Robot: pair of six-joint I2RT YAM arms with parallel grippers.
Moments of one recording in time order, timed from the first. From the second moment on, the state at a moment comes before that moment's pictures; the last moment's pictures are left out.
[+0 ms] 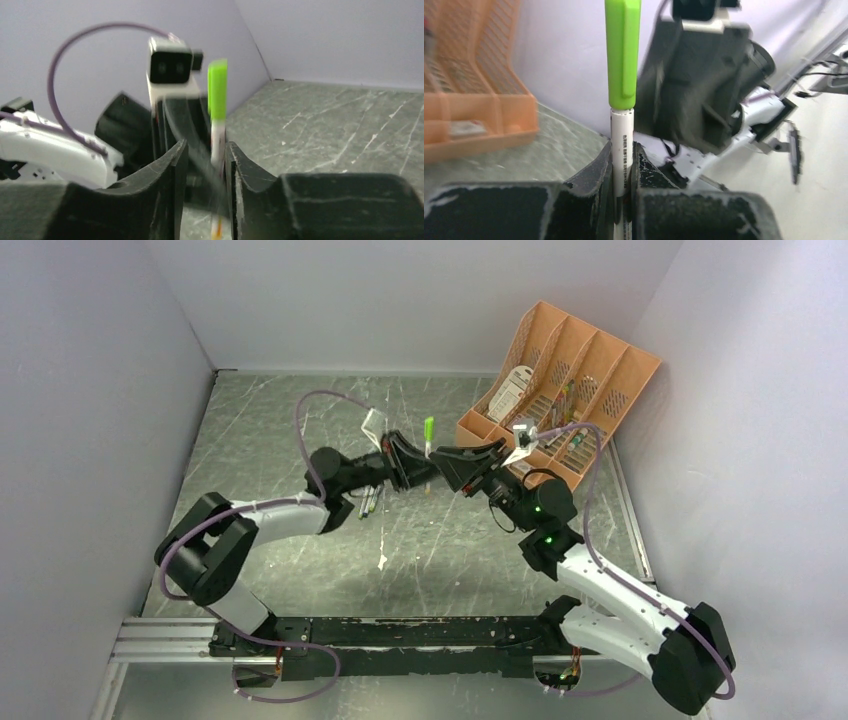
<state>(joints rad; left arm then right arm) -0.72 1.60 0.73 1.31 0.67 -0.94 0.65 0.95 0.54 0.77 -0.16 0.59</state>
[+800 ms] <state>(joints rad) -0.68 1.48 1.00 0.48 0.92 -0.15 0.66 0.93 0.80 0.40 -0.14 0.45</state>
